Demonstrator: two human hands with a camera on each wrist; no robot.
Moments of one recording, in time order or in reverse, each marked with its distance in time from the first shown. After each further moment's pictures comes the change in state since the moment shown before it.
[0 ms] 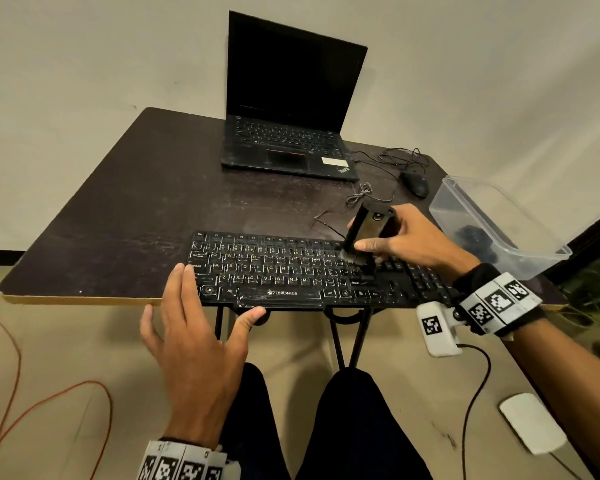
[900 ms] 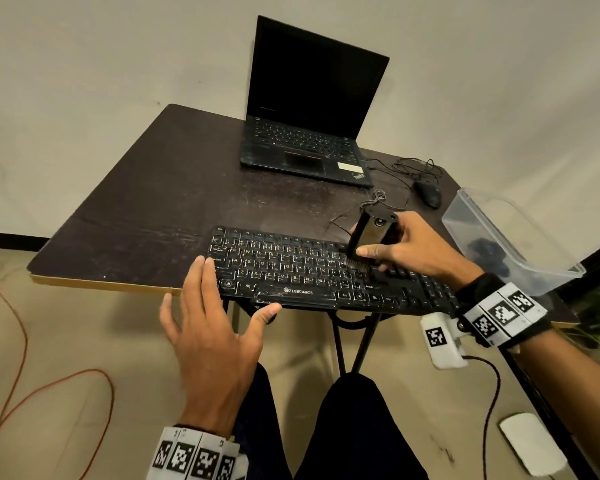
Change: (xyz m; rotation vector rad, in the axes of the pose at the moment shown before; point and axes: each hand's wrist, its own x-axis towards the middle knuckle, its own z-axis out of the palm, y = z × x) left_hand -0.001 -0.002 0.002 0.000 0.037 0.020; right_hand -0.003 -0.023 0.015 0.013 -0.071 -0.010
